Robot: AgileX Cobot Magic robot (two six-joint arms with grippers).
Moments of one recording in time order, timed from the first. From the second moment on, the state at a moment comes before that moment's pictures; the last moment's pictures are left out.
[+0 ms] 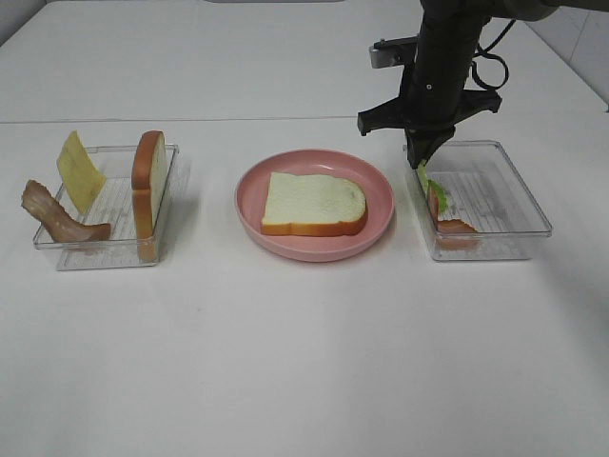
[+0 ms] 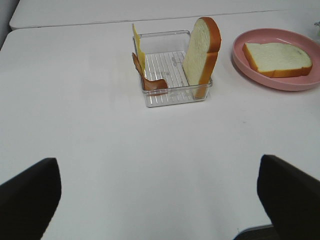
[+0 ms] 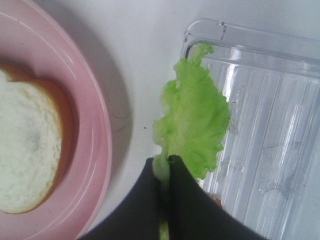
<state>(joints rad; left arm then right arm) 0.00 0.00 -0.50 -0.13 1.05 0.07 0.32 2.32 -1.96 -0.07 1.08 0.14</state>
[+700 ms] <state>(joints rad) 0.00 0.00 -0.50 -0.13 1.05 0.07 0.32 2.13 -1.96 0.15 1.03 0.11</state>
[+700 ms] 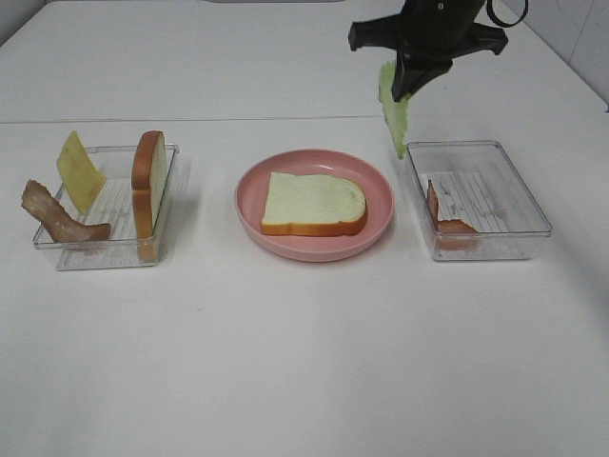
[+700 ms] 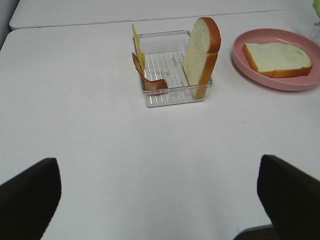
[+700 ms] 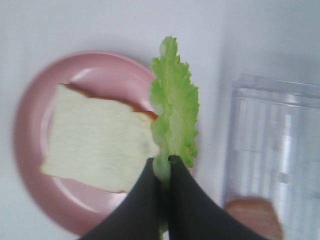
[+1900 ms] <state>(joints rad) 0.00 0.00 -0.50 -0.13 1.05 0.07 0.34 2.30 -1.78 0.77 0.84 -0.23</state>
